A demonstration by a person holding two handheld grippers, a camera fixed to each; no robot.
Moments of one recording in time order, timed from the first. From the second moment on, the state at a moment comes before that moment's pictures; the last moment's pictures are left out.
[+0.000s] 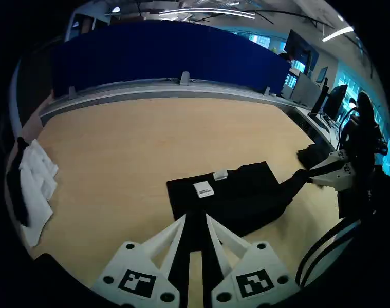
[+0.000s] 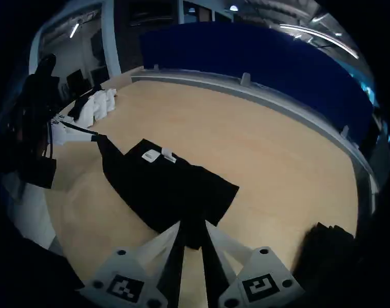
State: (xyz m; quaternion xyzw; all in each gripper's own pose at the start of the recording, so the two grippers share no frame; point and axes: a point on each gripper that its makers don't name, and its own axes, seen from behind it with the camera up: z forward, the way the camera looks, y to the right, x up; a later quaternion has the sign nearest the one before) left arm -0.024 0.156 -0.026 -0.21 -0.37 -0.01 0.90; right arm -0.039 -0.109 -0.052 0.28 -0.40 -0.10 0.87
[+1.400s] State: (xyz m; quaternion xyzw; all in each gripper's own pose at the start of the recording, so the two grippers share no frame) left arm -0.095 0.150 0.034 -0.18 -0.40 0.05 0.90; right arm -0.107 -0.092 0.002 0.23 -0.42 -0.12 0.87
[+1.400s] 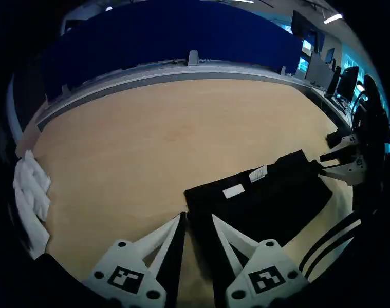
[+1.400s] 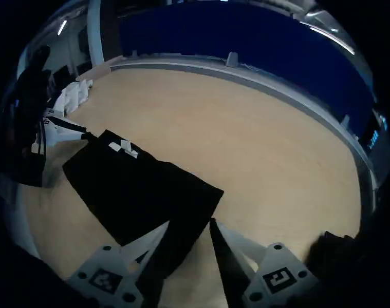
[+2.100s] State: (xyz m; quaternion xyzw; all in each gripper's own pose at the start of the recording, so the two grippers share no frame) left arm -0.087 0.131 0.053 -0.14 -0.39 0.07 0.91; right arm -0.091 -0.066 0.042 0.14 -0.38 -0.12 0.91
